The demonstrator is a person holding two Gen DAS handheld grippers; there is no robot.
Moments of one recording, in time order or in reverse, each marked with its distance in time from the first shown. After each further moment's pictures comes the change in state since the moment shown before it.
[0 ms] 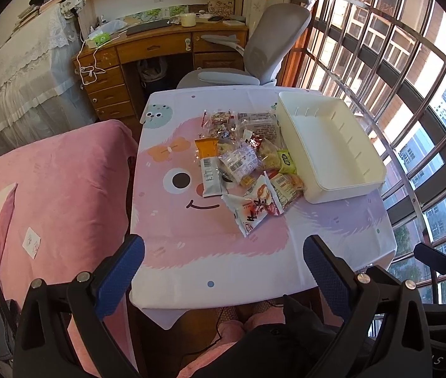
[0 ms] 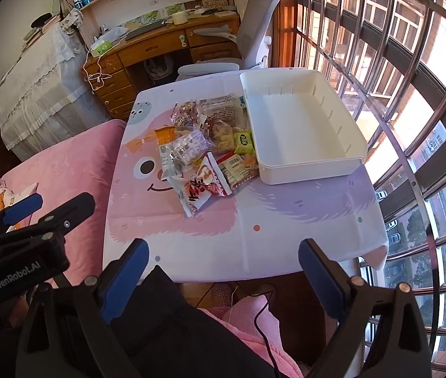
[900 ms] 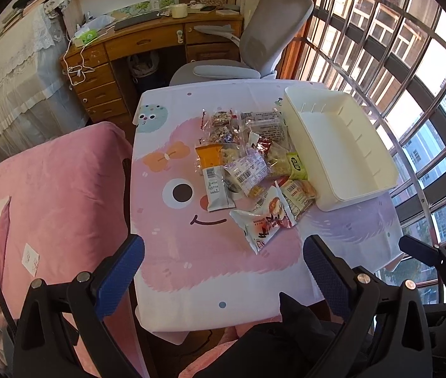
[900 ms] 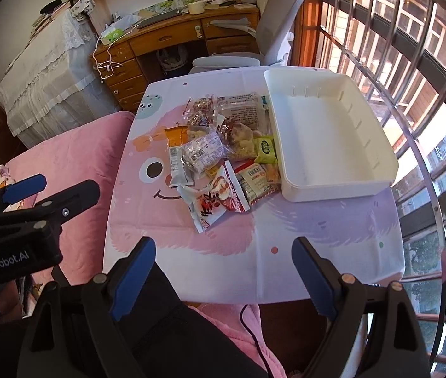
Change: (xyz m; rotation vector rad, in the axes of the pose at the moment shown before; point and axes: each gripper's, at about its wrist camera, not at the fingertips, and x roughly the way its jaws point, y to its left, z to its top) left arm 0.049 0.012 0.046 0.050 0.063 -0.011; right arm 0.050 0.018 0.040 -0.067 0.034 0.042
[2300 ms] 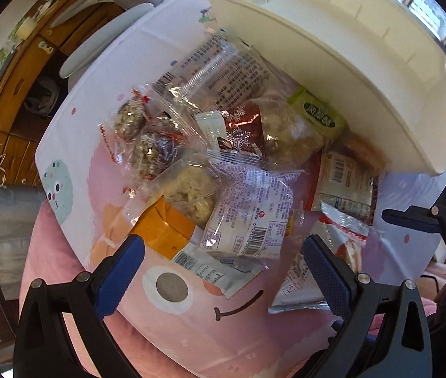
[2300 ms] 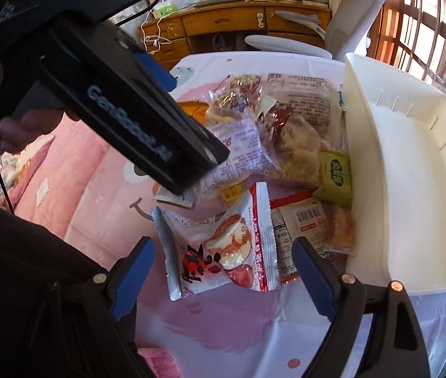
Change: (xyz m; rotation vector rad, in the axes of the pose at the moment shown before) left arm 0.249 -0.067 0.110 0.647 0.356 -0.004; right arm 0.187 -0.006 0.028 -0.245 -0.025 0.170
